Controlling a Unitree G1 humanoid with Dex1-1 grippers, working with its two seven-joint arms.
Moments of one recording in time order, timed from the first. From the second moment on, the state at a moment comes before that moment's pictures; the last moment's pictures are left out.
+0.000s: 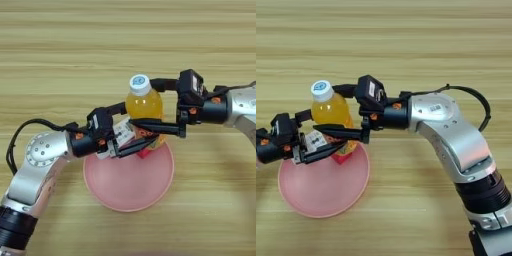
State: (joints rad) left arm -0.11 0.42 -0.21 -0.15 -0.40 -0.12 -0.97; right arm -0.44 -0.44 0.24 -0.41 0.43 0.46 0.97
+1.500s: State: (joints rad) left arm -0.31 0.38 0.00 0.21 -0.21 -0.16 -0.67; right arm -0.30 -0.43 -0.05 -0.22 0.49 0.22 0.84
